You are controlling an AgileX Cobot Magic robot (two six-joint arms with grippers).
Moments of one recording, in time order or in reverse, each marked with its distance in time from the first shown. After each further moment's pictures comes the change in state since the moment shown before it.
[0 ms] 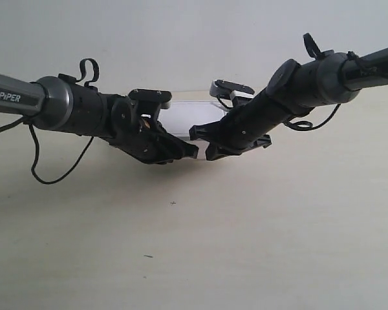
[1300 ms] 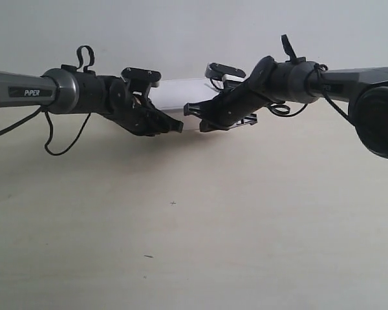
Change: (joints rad) left arm 0.117 0.202 -0.354 0.087 0.076 0.052; right arm -0.031 0.283 -0.474 -0.122 -0.002 0.165
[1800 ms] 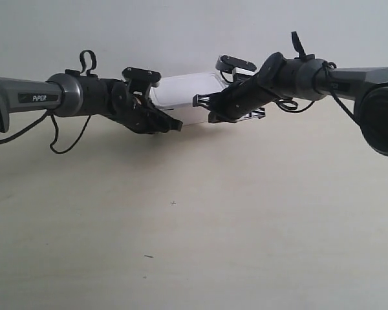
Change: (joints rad) left arm 0.011 0.067 -0.088 0.008 -0.021 0.022; right arm -0.031 0.015 -0.034 -0.002 -0.034 0.012
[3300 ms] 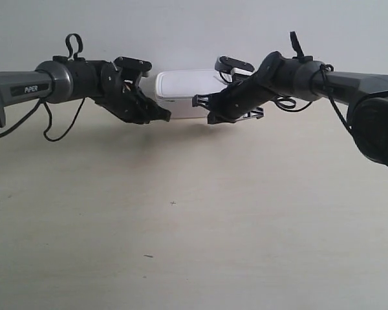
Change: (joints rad) left arm 0.053 0.028 -0.152 0.004 0.196 0.054; right arm -0.011 0.060 -0.116 -0.039 0.104 0.042
